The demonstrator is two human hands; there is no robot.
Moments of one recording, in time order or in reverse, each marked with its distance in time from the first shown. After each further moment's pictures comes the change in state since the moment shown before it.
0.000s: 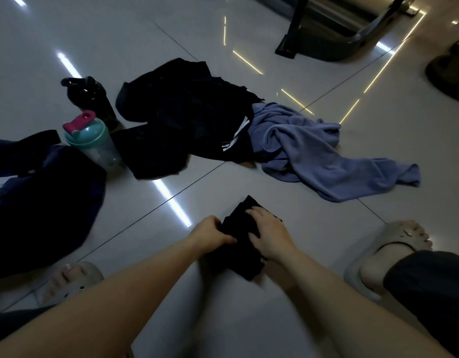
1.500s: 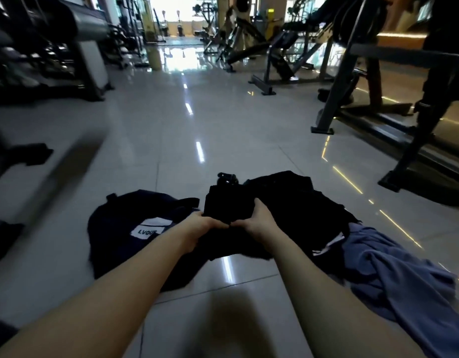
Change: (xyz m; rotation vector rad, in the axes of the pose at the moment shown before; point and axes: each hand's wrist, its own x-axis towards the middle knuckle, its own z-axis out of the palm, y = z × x) left_hand -0.167 -0.014 -0.263 -0.843 0.417 0.128; right_hand 0.072 -0.305 -0.159 0.712 -0.066 -0.256
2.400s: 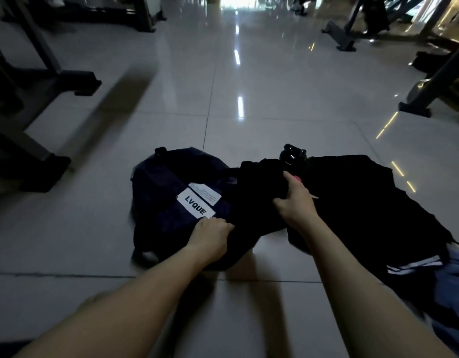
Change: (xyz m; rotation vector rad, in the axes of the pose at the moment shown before) left_hand 0.075 -0.135 -0.112 1.368 0.279 0.346; right_hand 0.089 -0.012 0.104 -0.348 -0.039 -0.186
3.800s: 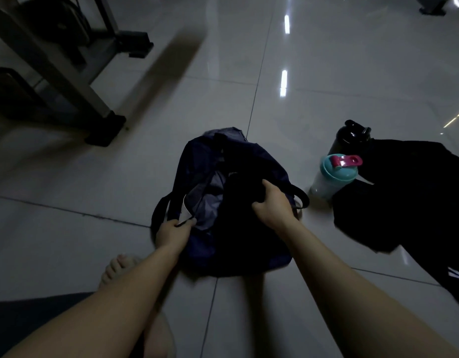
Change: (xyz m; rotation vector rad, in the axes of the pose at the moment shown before) left_hand -0.136 -0.116 0.051 -1.000 0.168 -1.183; right_hand -0.039 -0.036 0.141 -0.043 -0.338 0.012
